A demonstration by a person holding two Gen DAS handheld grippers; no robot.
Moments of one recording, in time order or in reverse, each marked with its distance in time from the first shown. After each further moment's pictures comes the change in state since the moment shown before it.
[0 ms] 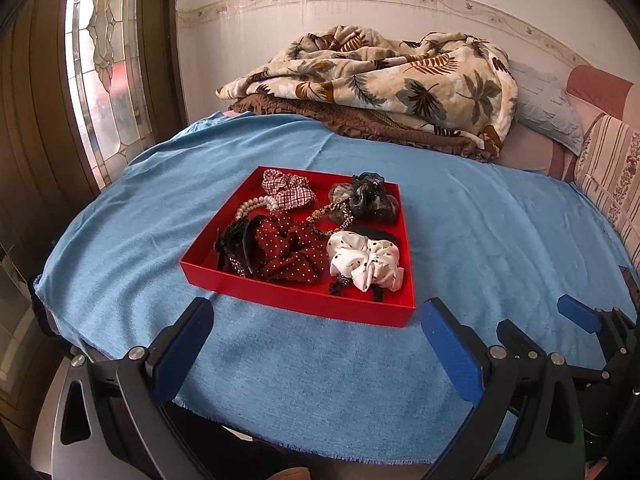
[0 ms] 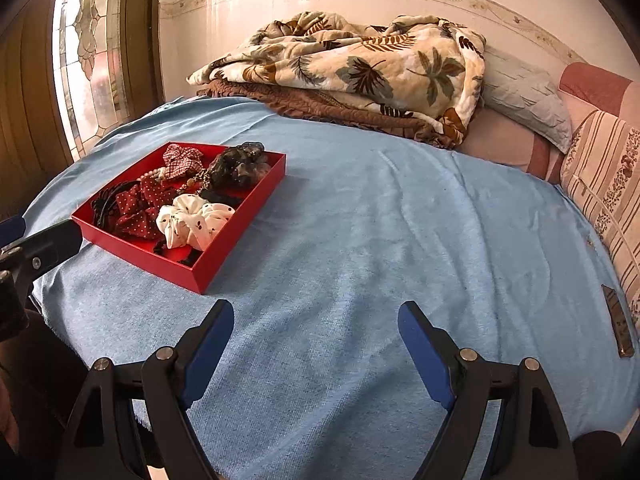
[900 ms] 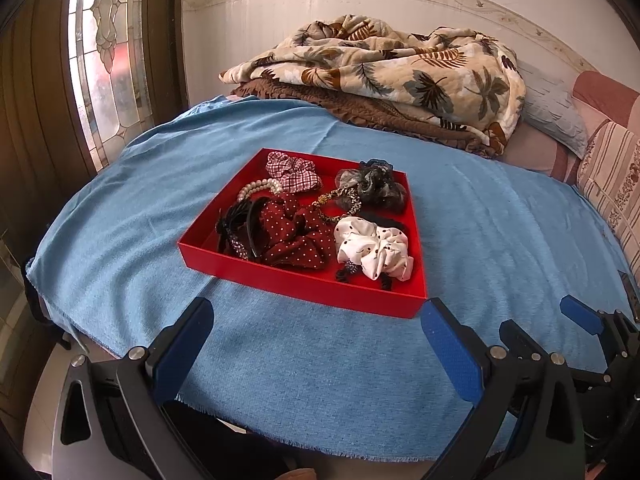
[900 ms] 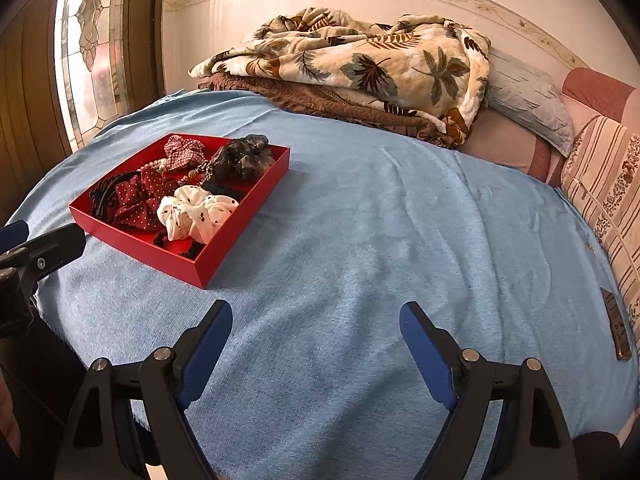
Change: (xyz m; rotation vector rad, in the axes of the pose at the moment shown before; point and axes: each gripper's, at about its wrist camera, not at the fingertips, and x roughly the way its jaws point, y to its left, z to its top) left arm 0.013 0.011 -0.007 -0.032 0.035 -0.014; right arm 0.004 0.008 -0.002 -0.026 0.011 -0.012
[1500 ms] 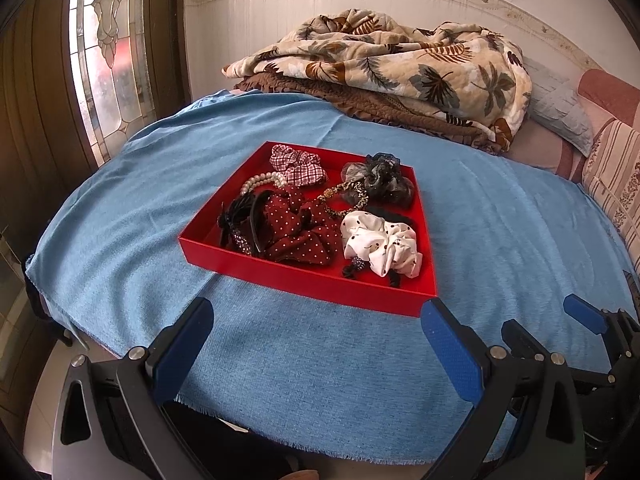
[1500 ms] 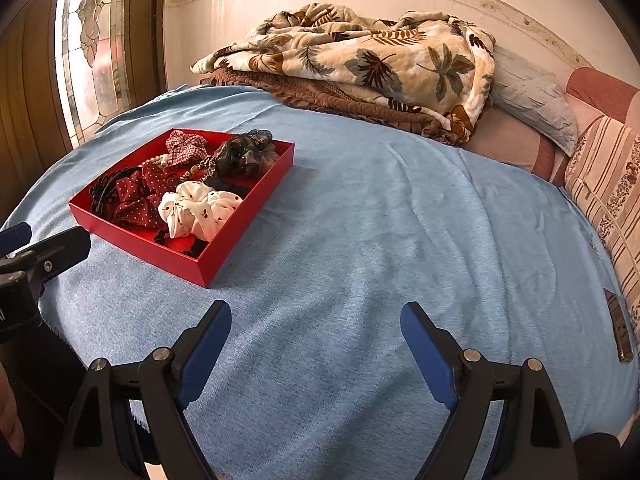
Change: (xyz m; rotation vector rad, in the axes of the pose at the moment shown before) left arm 0.009 0.002 -0.003 -0.009 0.015 0.015; right arm 0.008 0.006 0.002 -0.009 0.015 0.009
